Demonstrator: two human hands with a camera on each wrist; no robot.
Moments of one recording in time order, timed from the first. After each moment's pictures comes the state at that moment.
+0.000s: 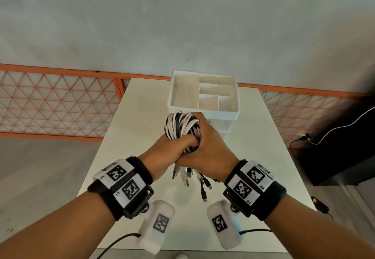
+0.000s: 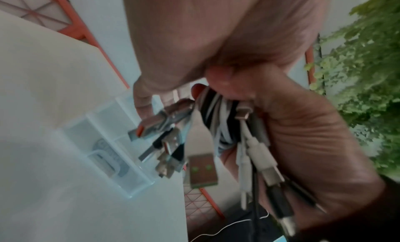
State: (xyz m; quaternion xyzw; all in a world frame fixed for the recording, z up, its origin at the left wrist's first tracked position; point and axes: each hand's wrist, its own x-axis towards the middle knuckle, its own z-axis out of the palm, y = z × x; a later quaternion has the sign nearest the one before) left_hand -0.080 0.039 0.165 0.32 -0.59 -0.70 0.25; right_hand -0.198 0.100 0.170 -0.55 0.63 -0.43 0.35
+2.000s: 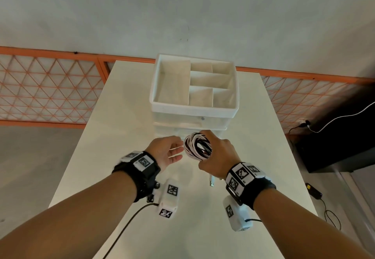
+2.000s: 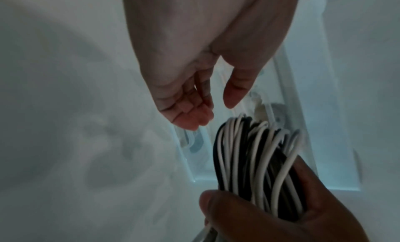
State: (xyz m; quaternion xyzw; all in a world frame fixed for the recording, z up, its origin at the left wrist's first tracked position) left_hand -0.148 -0.039 0.040 0.53 -0.30 -0.78 0.17; right_hand -0.296 0.065 0.058 -0.52 0.80 -0.17 0.24
